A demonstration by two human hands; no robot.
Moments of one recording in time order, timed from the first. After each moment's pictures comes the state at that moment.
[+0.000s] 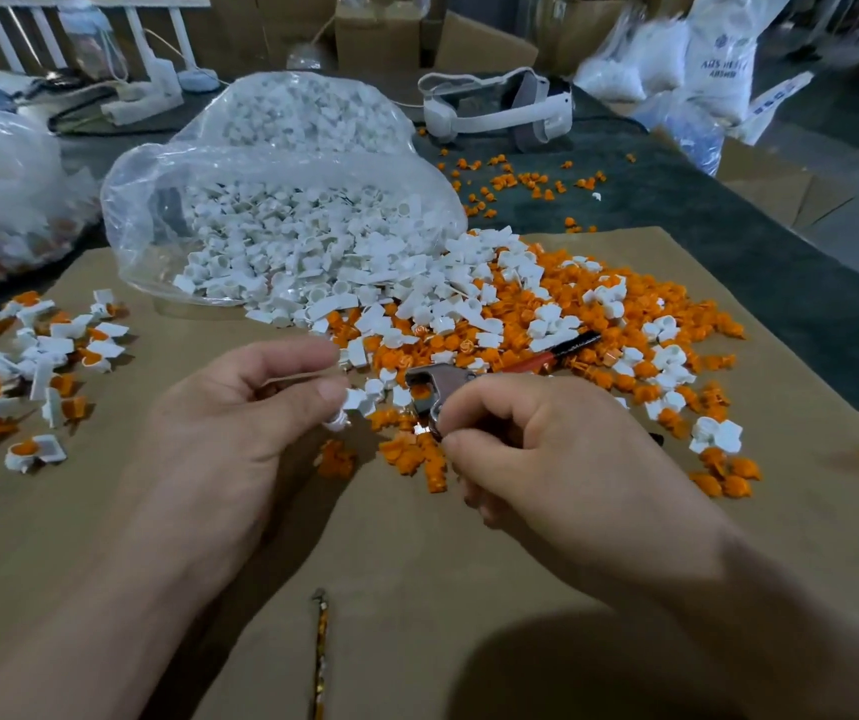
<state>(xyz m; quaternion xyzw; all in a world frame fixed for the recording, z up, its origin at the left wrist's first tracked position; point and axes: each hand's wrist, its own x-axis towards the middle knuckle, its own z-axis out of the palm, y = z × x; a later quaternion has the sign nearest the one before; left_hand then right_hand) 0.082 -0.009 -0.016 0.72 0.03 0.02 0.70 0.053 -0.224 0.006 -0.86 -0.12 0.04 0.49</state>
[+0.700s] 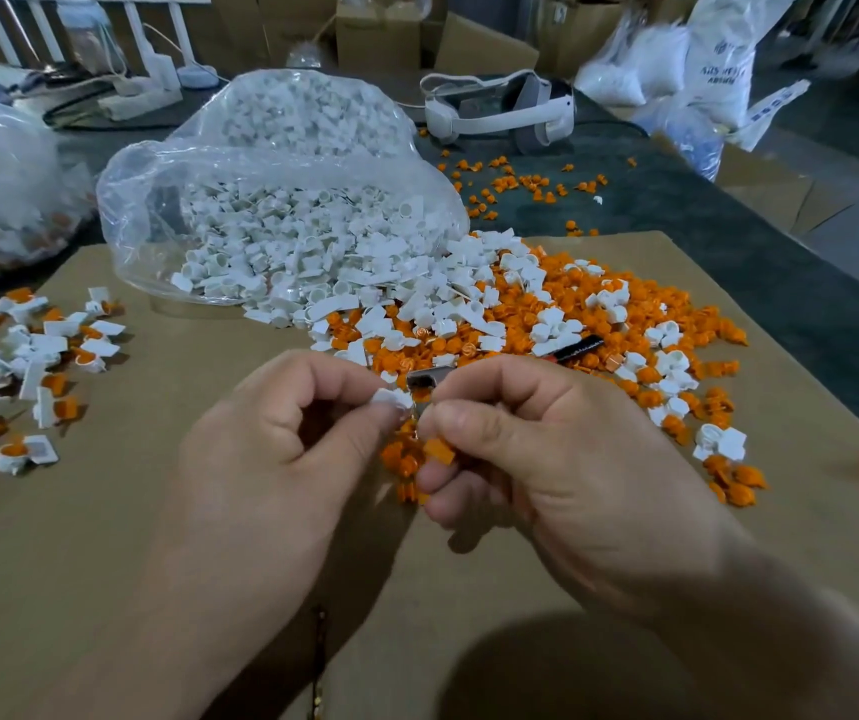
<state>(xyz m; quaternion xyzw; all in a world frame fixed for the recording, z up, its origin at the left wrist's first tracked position) 0.057 -0.036 -0.002 0.83 -0.05 0.18 0.52 0.055 -0.215 0.010 -0.64 -0.07 0.15 0.75</state>
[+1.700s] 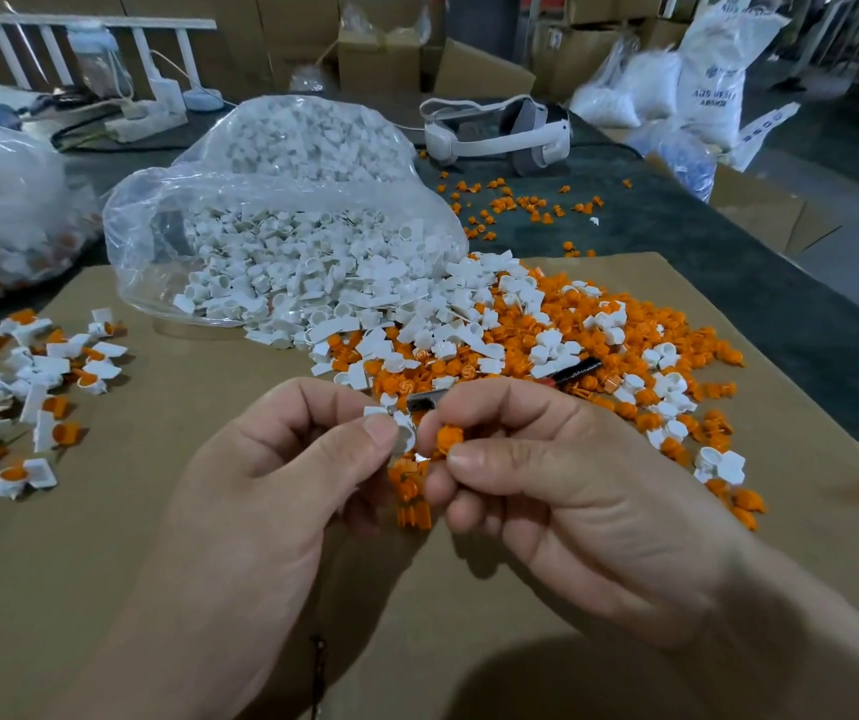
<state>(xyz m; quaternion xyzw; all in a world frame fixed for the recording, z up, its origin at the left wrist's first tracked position) 0.052 -0.044 0.005 0.62 0.01 0.02 0.79 0.056 -0.214 0.020 -0.46 -0.04 0.21 0.86</state>
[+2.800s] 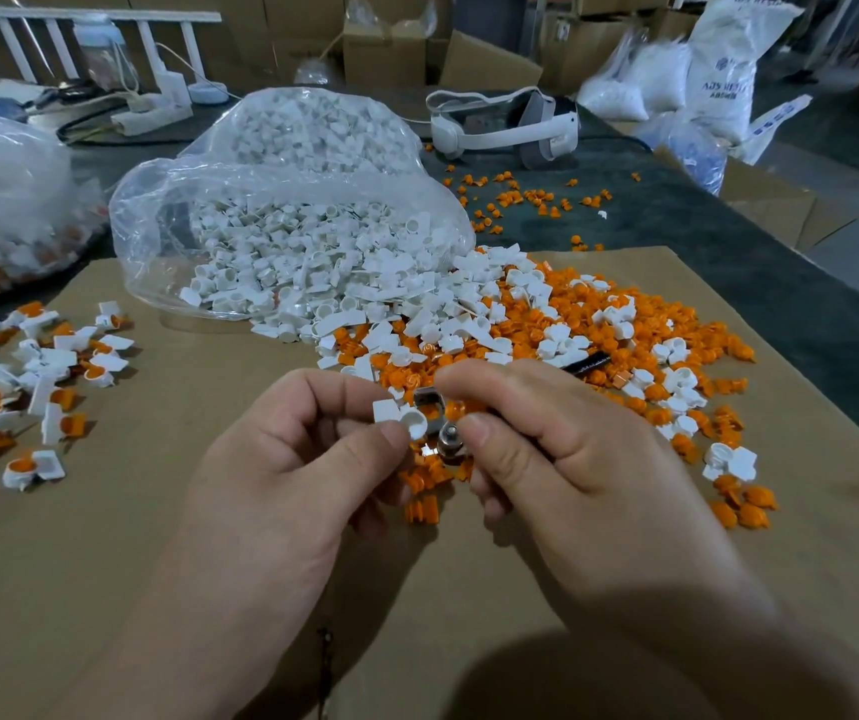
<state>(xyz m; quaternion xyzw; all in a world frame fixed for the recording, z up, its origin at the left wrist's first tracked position) 0.057 -0.042 0.000 0.68 -0.03 0.05 0.73 0.046 -0.216 0.018 -0.87 -0.17 -0.08 0.45</state>
